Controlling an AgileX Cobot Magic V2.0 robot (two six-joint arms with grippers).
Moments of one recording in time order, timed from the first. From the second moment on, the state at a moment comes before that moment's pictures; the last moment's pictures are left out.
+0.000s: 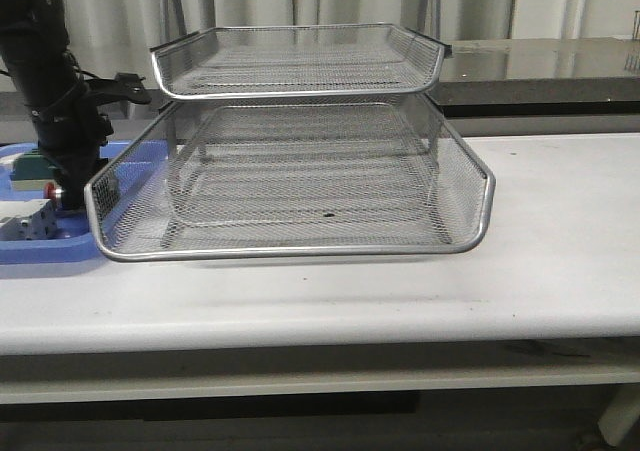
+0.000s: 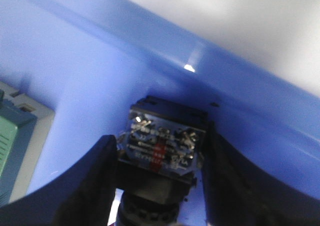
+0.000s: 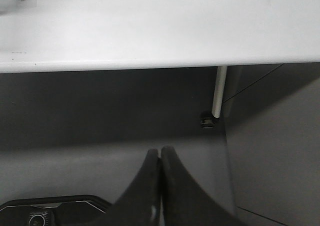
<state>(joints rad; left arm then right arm) -0.06 2.48 -2.18 -0.06 1.07 0.98 0.13 0.71 -0.89 -0.18 1.16 0.18</state>
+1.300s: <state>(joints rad) 0.01 1.86 -2.04 -0.07 1.26 0.70 0.13 0.71 -0.89 -0.18 1.16 0.18</state>
